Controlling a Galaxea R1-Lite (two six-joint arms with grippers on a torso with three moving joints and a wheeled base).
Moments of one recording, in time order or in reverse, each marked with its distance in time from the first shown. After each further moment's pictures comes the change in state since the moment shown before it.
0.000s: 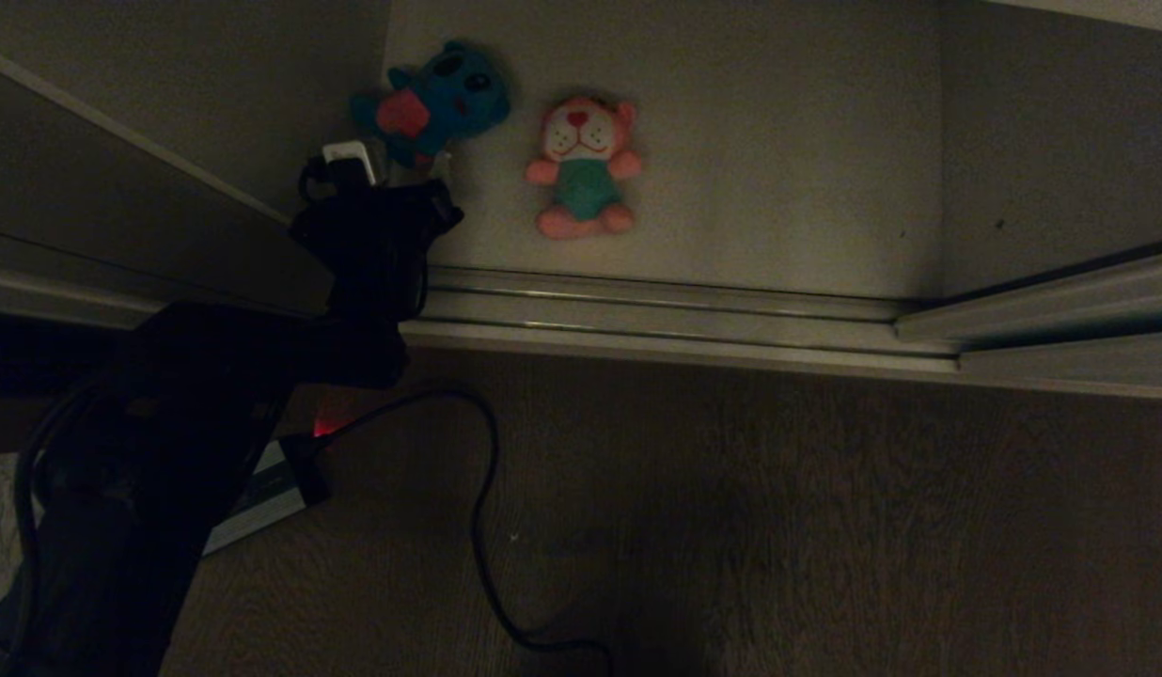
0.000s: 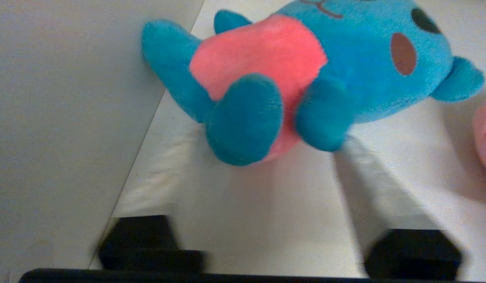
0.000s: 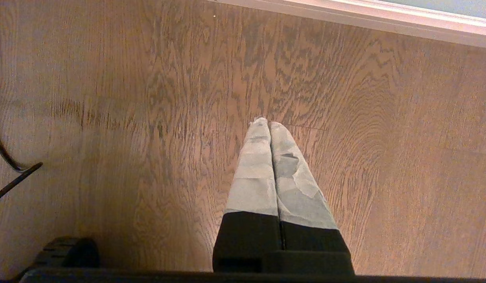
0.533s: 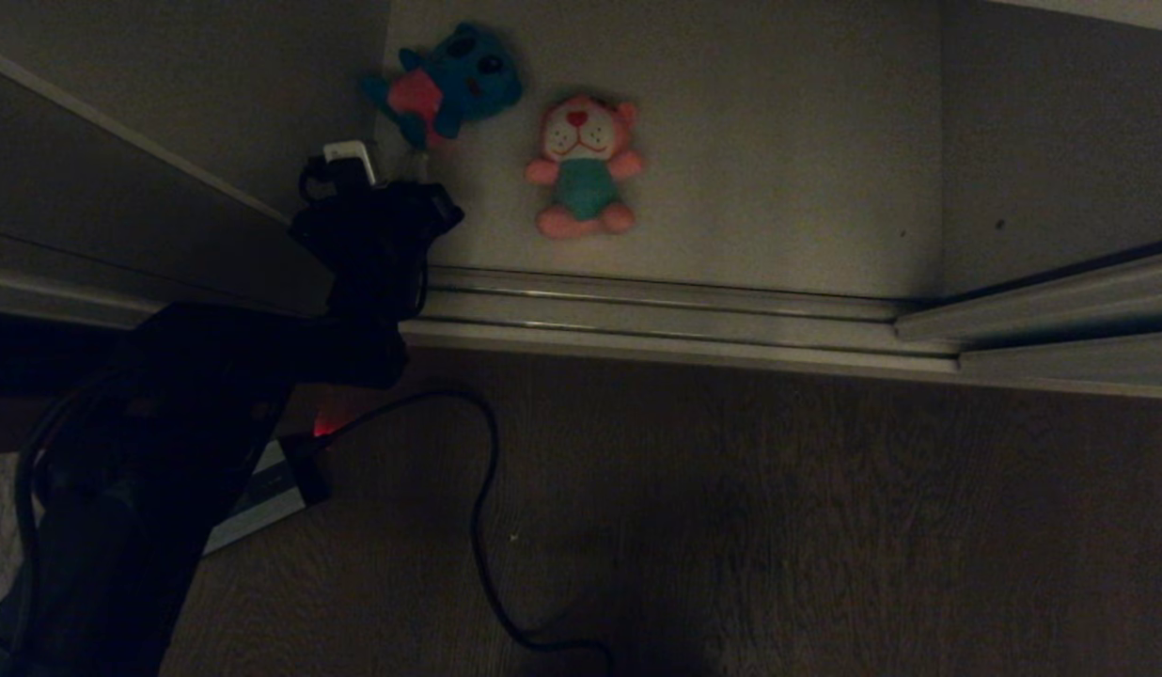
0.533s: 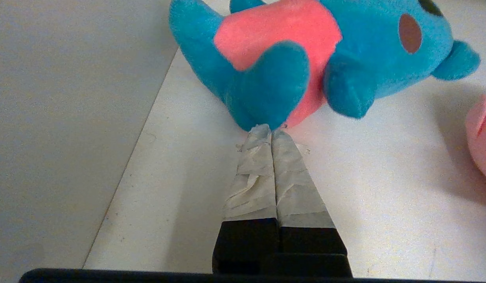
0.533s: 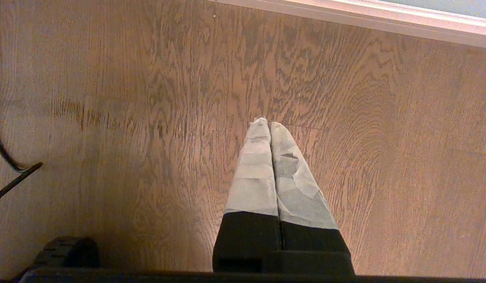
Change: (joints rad) left arm 0.000 0.000 -0.003 0.004 -0.016 -0.010; right arm 0.000 0.000 0.000 0.001 0.000 0.000
